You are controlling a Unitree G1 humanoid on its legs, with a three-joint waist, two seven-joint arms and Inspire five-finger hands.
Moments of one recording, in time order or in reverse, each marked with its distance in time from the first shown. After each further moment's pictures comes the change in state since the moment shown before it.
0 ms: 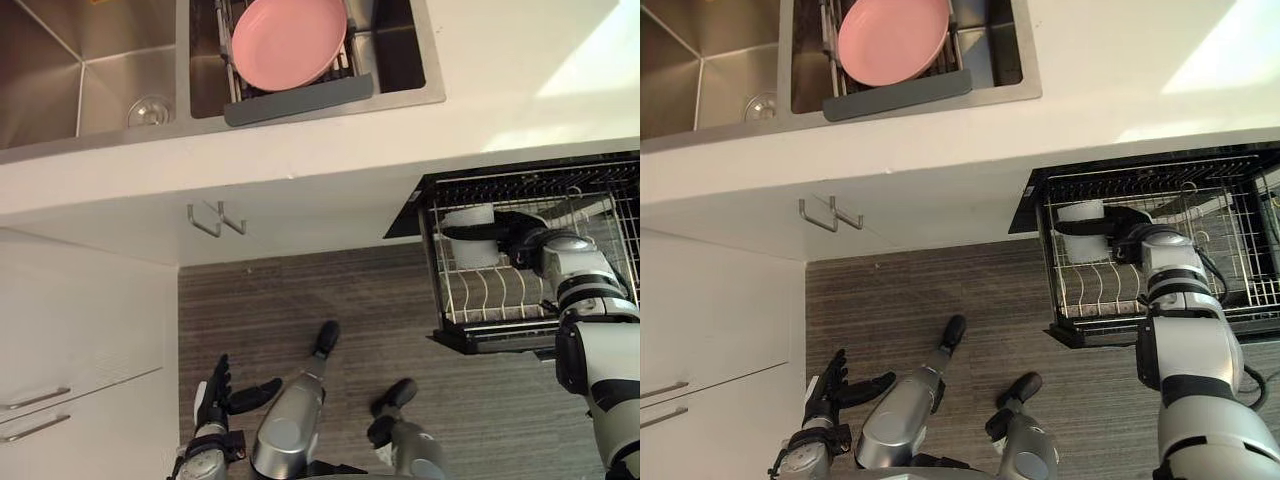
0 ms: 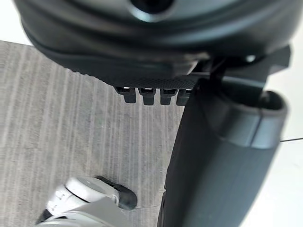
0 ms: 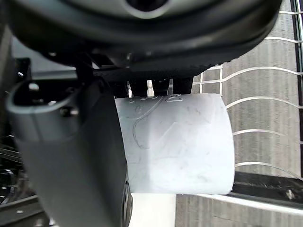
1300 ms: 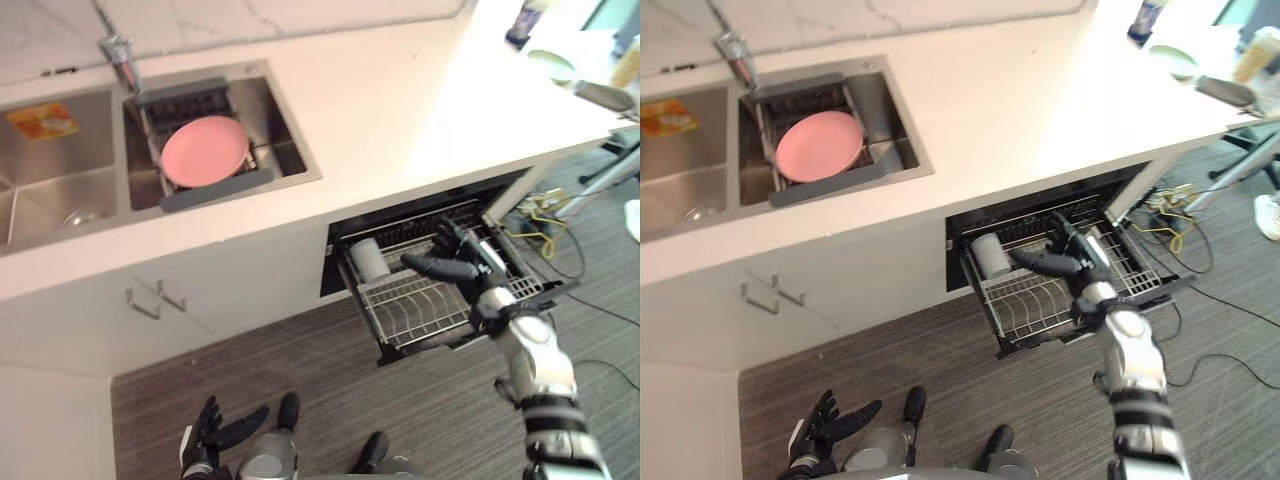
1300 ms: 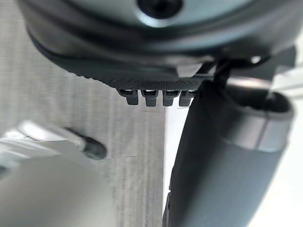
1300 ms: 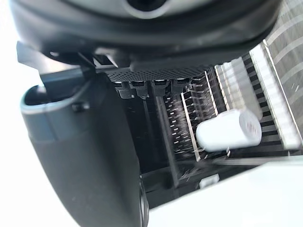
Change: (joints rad) left arm 0.072 -0.038 0.147 0.188 -0.113 -0.096 -0.117; right arm 0.881 0.412 -0.176 -1.106 0.324 -0.134 0.010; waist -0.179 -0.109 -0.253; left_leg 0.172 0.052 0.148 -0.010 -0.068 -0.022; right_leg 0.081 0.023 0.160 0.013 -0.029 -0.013
